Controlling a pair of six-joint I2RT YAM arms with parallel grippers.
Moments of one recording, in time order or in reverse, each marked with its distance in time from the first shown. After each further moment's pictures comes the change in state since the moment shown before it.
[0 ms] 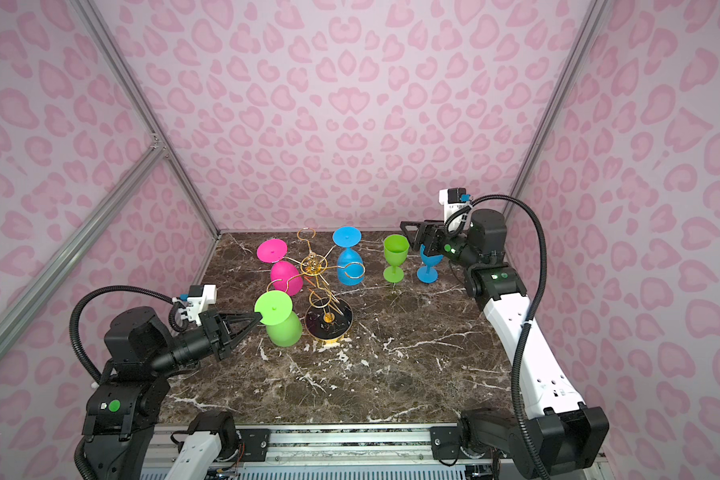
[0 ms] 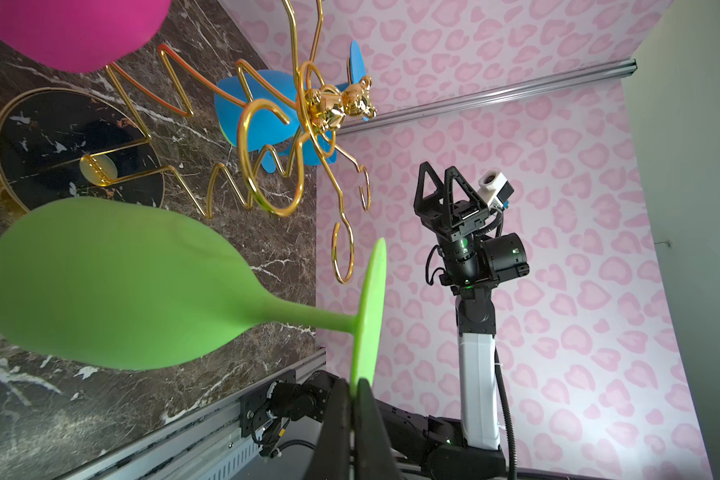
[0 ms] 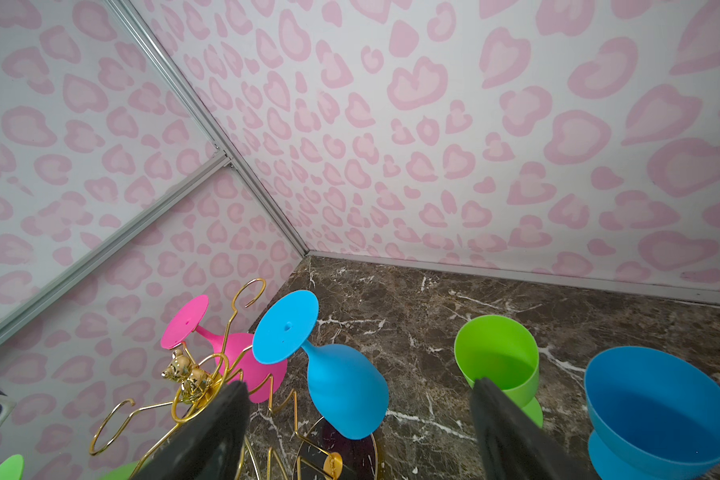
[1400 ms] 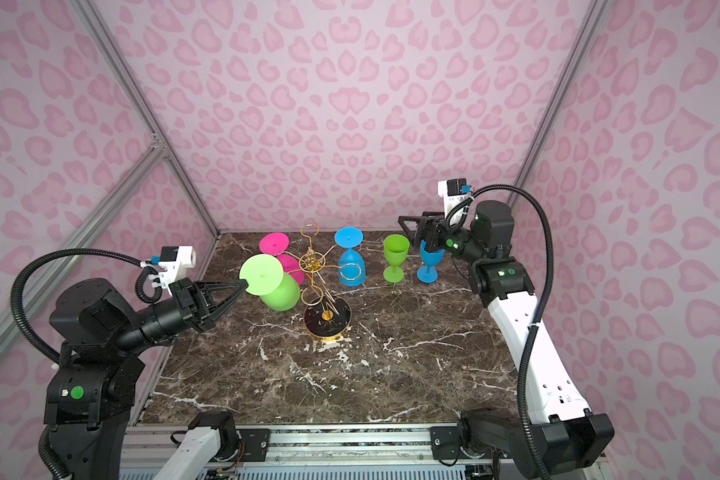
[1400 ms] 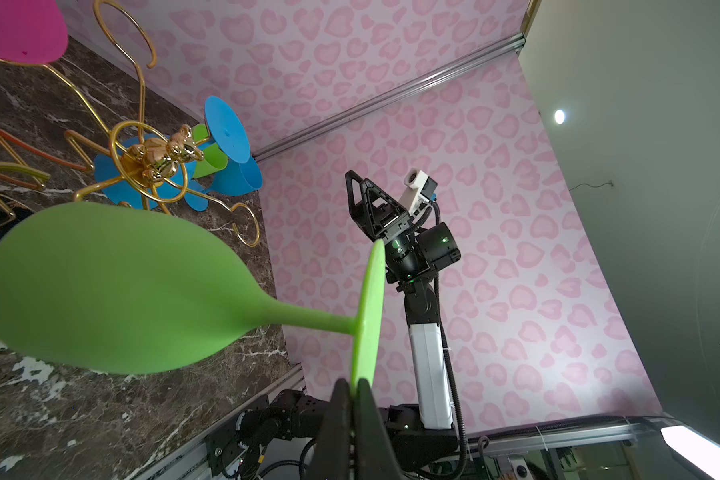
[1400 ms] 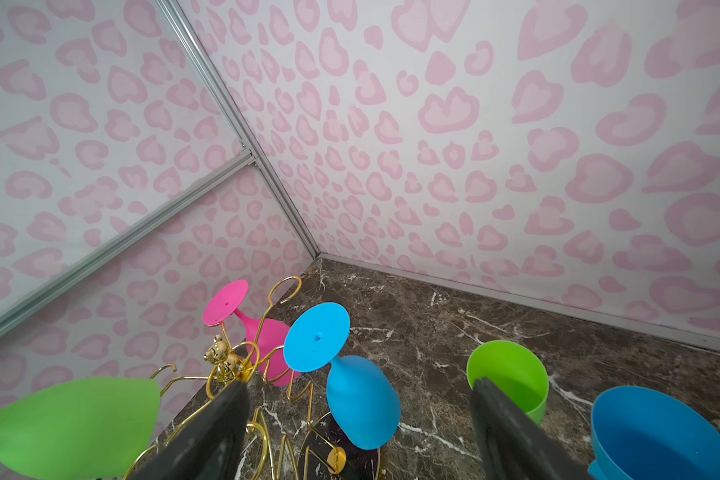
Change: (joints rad) left arm 0.000 0.182 0.342 0.082 0.049 -0.027; right arm 0.011 0.001 0.111 -0.084 -0.041 -0.069
